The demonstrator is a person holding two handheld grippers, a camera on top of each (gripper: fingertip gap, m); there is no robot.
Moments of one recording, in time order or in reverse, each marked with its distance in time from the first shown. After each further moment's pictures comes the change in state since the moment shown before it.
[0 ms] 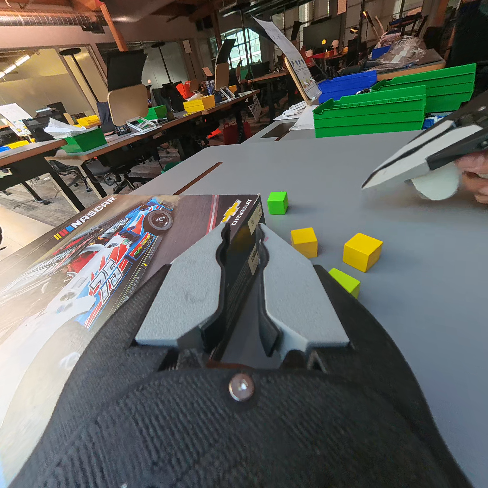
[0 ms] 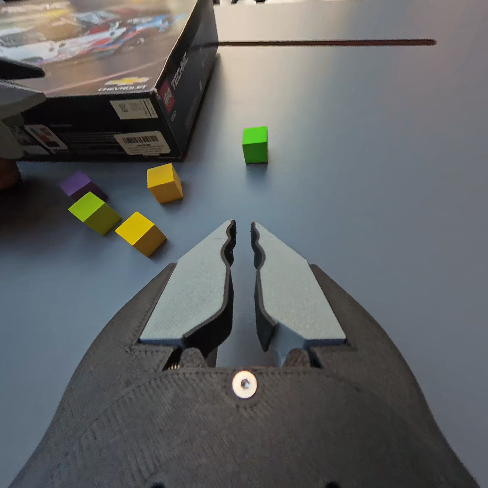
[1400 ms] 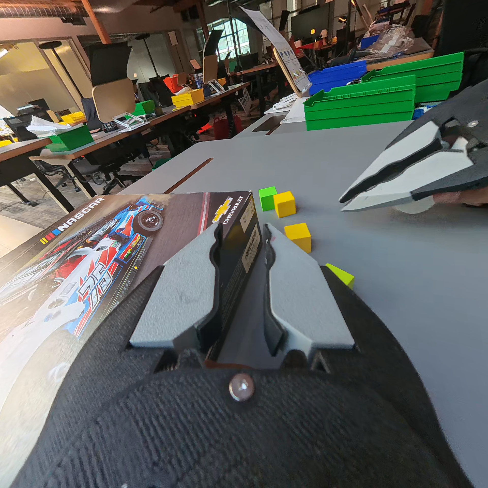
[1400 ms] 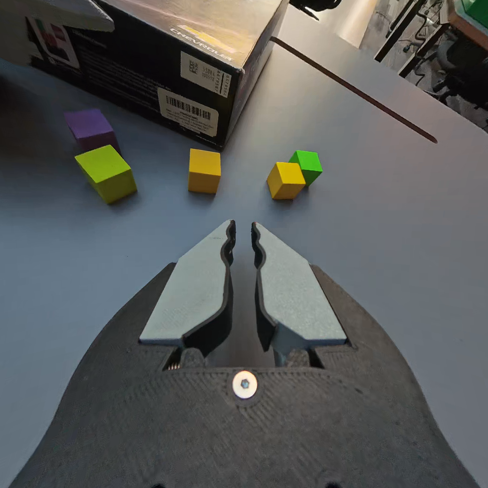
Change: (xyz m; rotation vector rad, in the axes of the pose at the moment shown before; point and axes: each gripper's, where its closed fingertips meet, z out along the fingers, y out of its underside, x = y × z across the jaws) left arm 0.006 0.003 0.002 -0.022 0.039 0.017; right arm -0.038 0.000 0.020 -0.028 0.057 -0.414
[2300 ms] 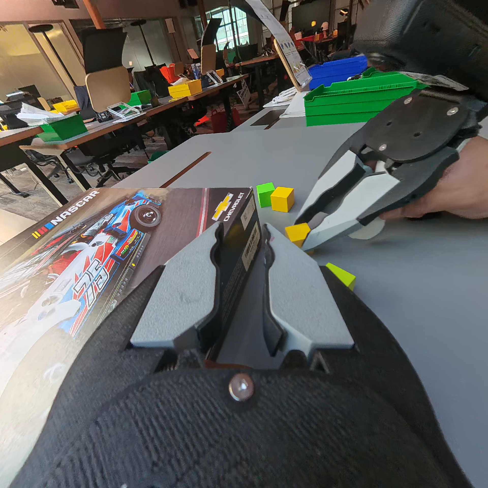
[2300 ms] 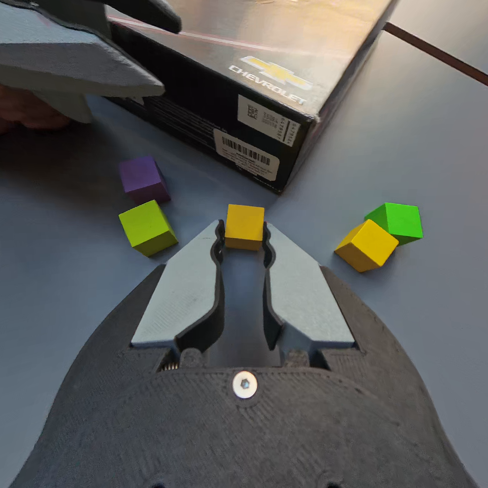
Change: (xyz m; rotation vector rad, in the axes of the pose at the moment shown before) left arm -0.001 0.003 0.003 -0.024 0.008 -0.024; right arm -0.042 -0.028 0.050 -0.061 -0.332 0.027
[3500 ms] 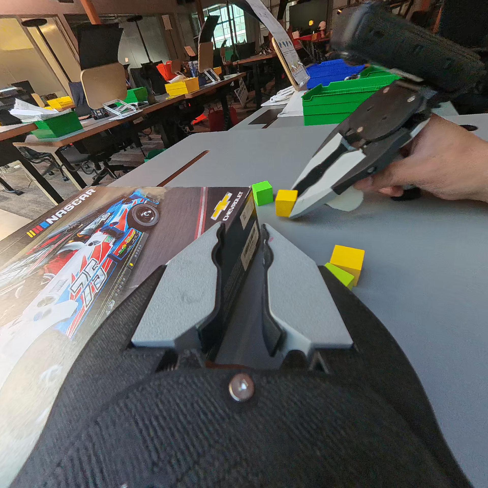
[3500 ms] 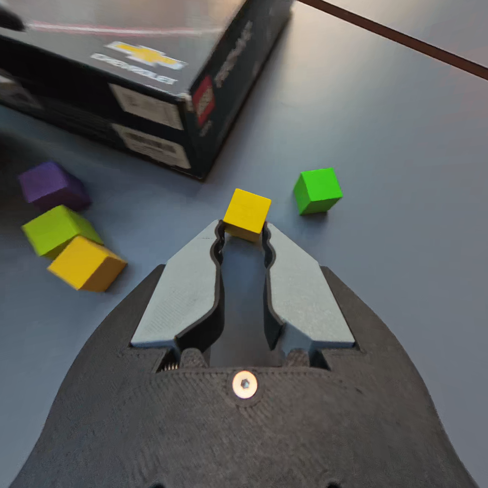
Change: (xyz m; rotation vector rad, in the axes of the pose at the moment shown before) left arm 0.002 0.000 0.000 -0.004 0.010 -0.009; right arm 0.060 0.013 -0.010 -0.030 0.125 0.116
